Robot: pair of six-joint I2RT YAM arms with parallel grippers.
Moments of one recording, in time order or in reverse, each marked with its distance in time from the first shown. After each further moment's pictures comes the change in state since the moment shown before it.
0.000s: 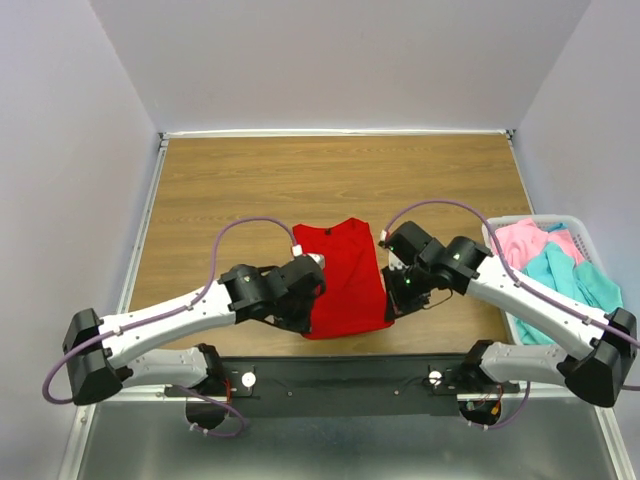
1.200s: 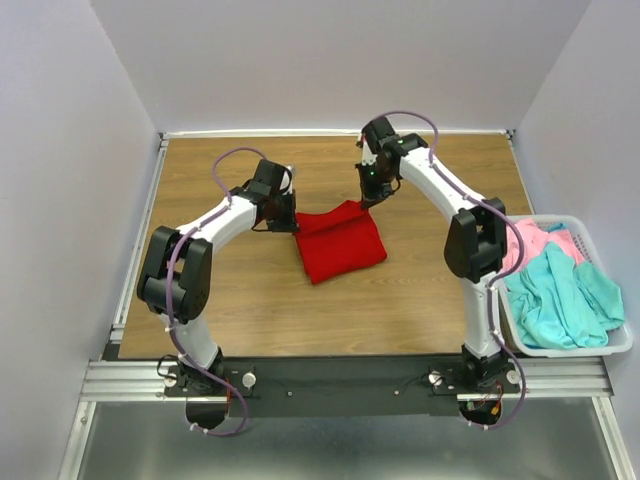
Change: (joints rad) left arm 0.752 0.616 0.314 0.460 0.200 0.450; right arm -0.399 0.984 1.019 0.006 0.084 -0.360
